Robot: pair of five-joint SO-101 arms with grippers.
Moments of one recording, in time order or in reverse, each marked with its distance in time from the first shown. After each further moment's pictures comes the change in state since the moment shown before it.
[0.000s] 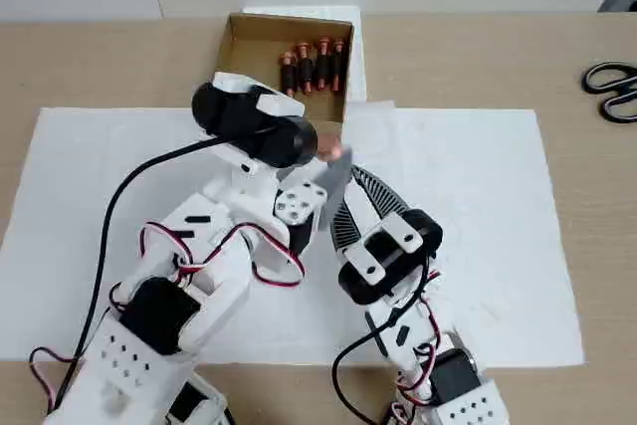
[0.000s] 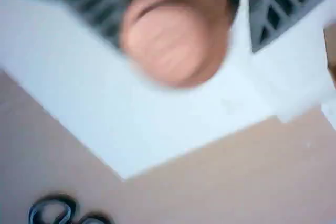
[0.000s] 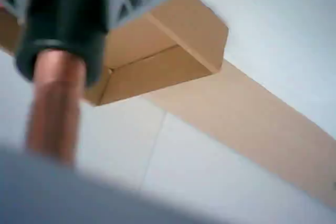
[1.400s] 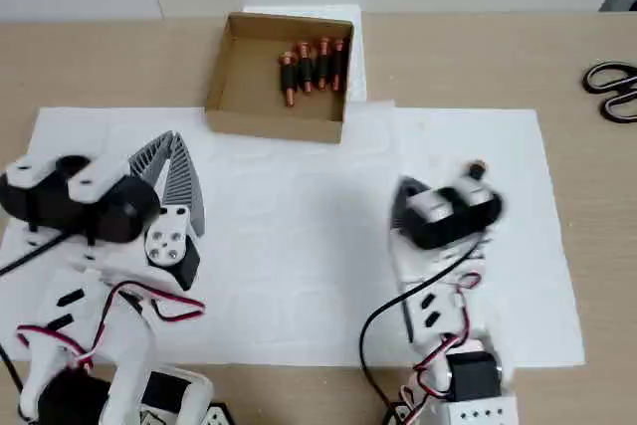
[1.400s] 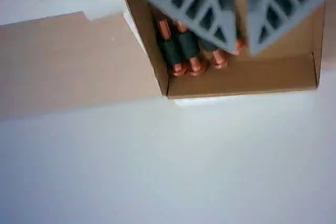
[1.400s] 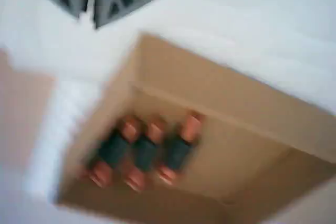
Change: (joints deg) left arm -22.3 -24.5 3.6 4.9 -3.2; right arm 18.3 -0.3 -5.6 23.0 -11.9
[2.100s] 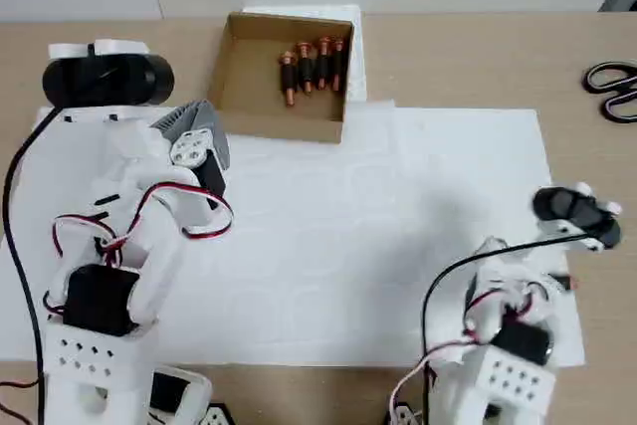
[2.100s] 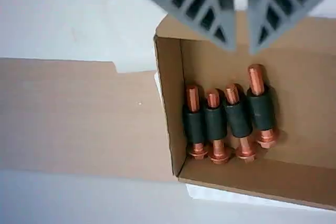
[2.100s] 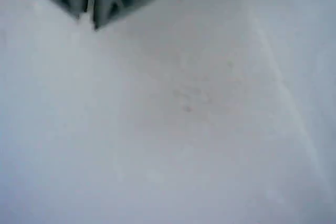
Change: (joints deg) left arm -0.5 26.2 -10.3 -0.4 13.1; right arm 30.8 32.1 -11.9 15.7 -17.1
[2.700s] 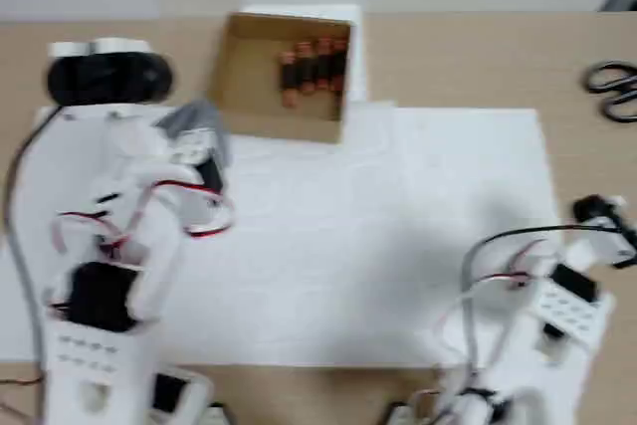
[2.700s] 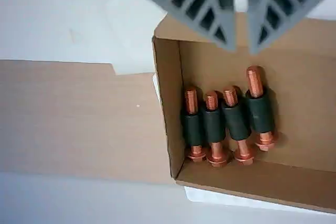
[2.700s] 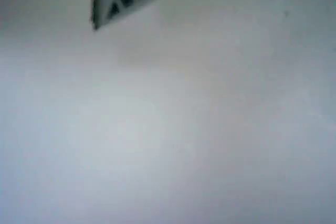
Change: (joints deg) left arm 0.0 0.4 -0.1 -0.2 0.0; right arm 8.9 32.3 -16.7 10.2 -2.1
